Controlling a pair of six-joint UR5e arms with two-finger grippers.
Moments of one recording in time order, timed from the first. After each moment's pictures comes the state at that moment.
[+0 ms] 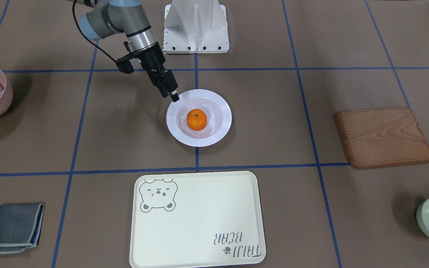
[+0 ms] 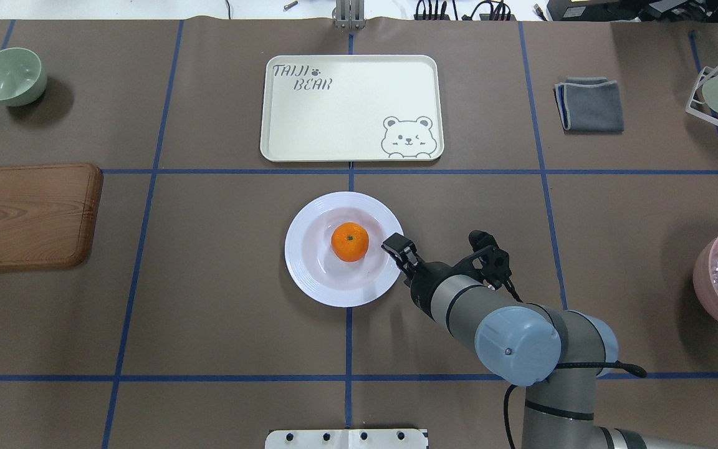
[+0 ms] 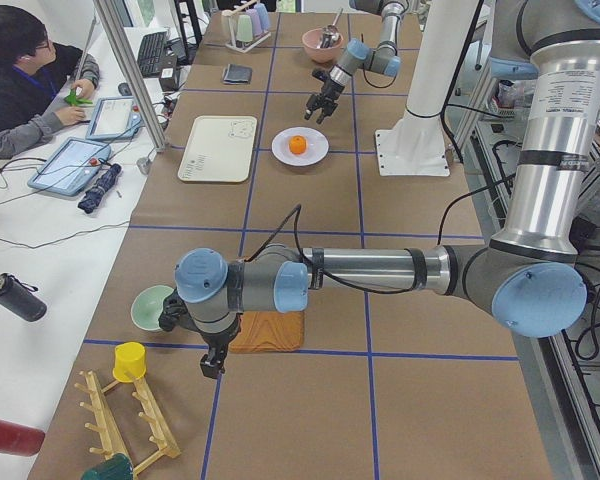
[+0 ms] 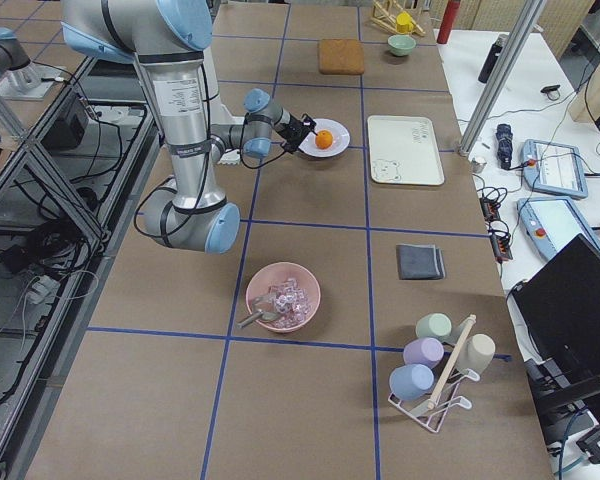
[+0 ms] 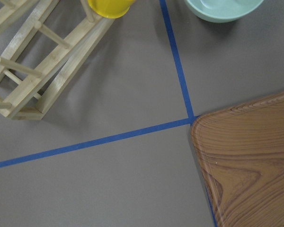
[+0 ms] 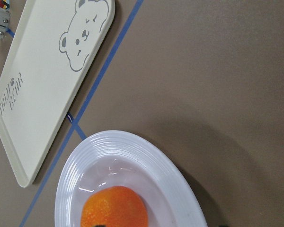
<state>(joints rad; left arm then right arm) -1.65 -1.69 -1.45 -1.56 -2.34 0.29 0.24 -1.22 1.82 -0.97 1.24 2.26</state>
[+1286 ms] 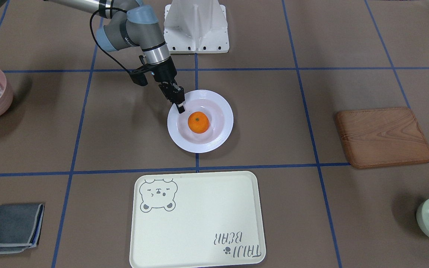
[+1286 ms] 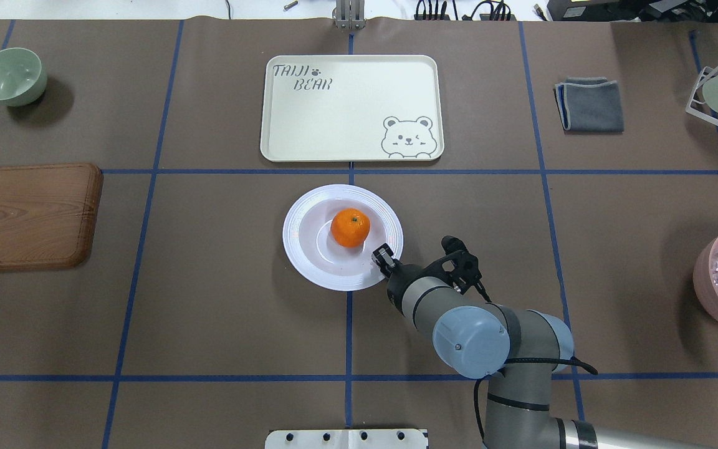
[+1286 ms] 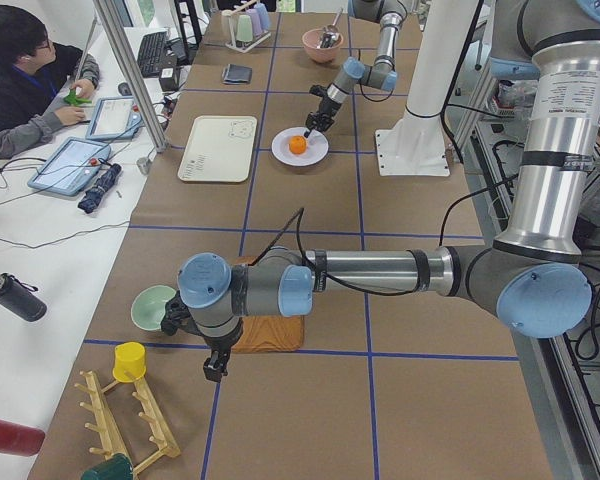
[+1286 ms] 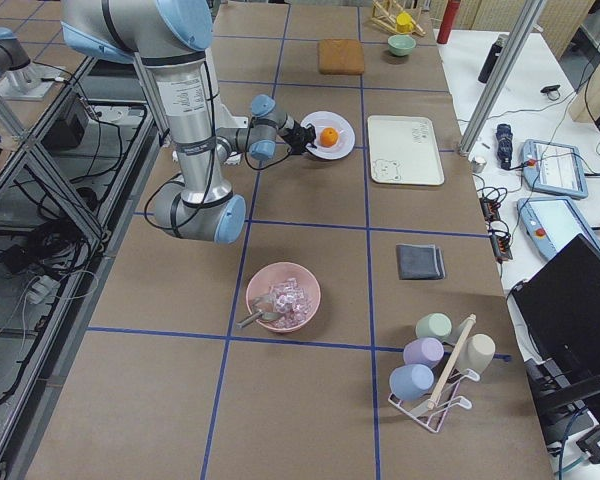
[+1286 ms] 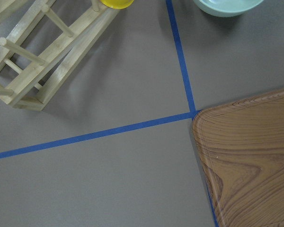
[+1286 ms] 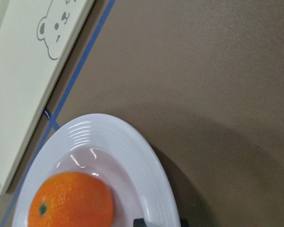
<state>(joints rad) -1.66 -1.68 -1.45 -1.56 -2.34 0.29 0.24 -1.14 1.67 -0.93 1.21 2.28</state>
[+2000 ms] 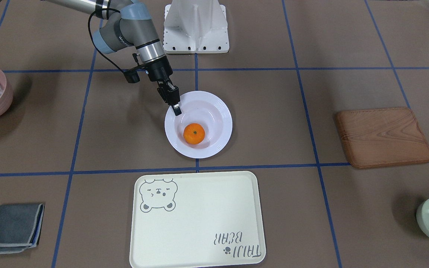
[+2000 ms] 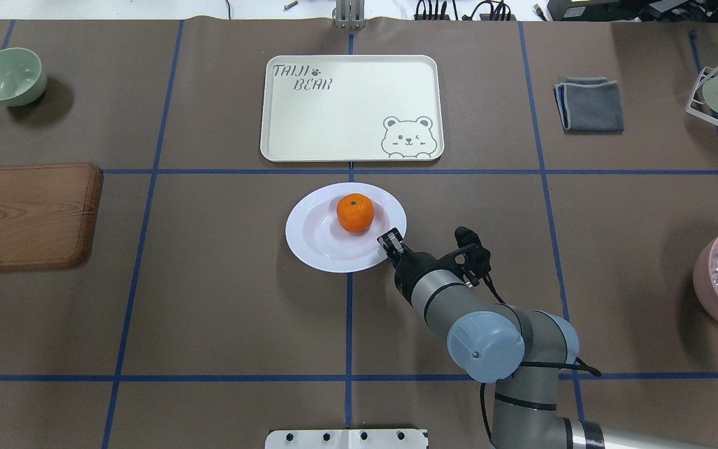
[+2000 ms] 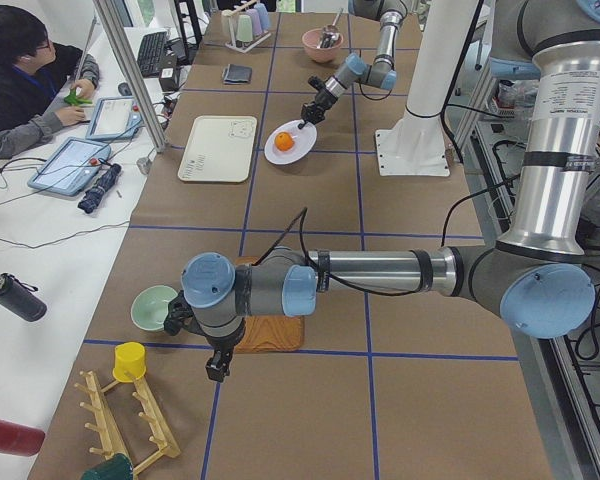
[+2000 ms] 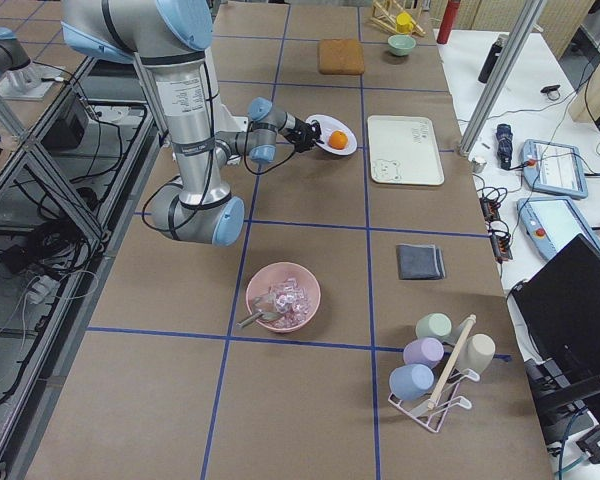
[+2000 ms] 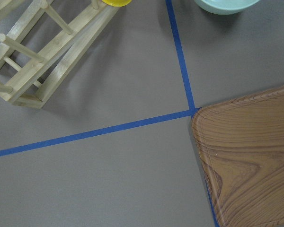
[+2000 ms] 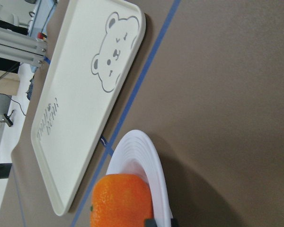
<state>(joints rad) -1.66 -1.67 -1.47 -1.56 -2.34 0.29 0.24 -1.16 1.68 -0.81 1.04 2.27</state>
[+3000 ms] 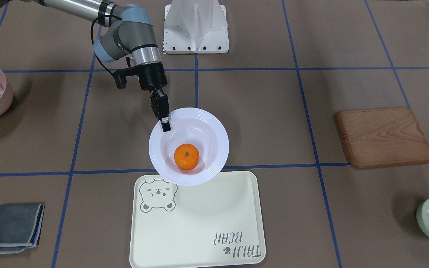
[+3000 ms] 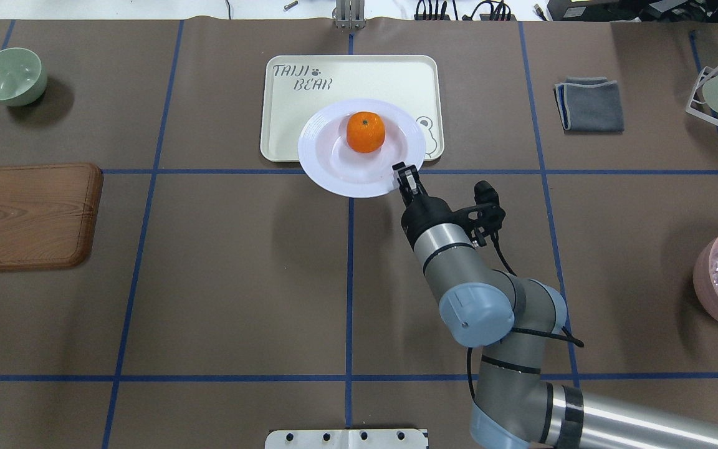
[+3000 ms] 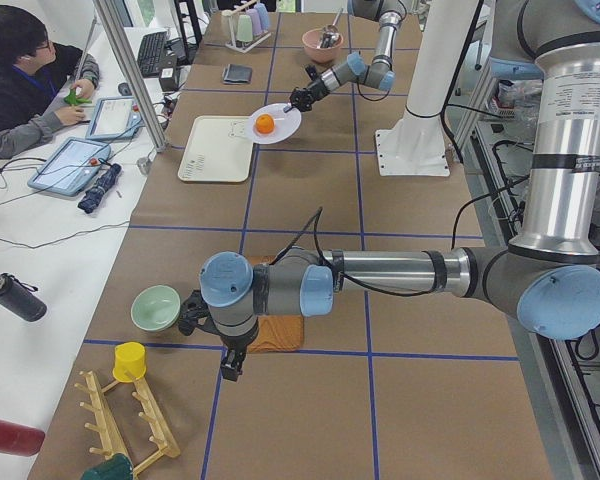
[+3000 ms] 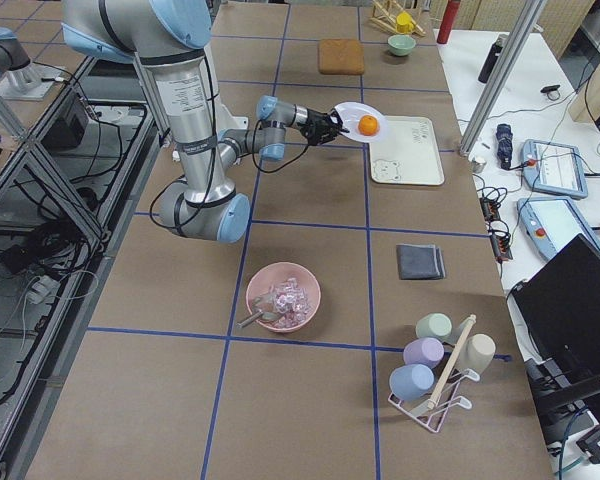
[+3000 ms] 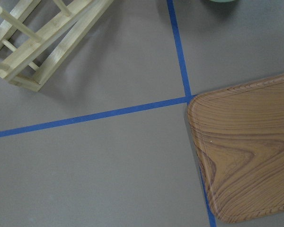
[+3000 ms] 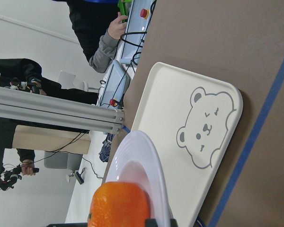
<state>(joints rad) -1.66 -1.54 -1.62 -1.57 -2.36 0.18 0.34 -1.07 1.58 -0.76 0.82 2.30</state>
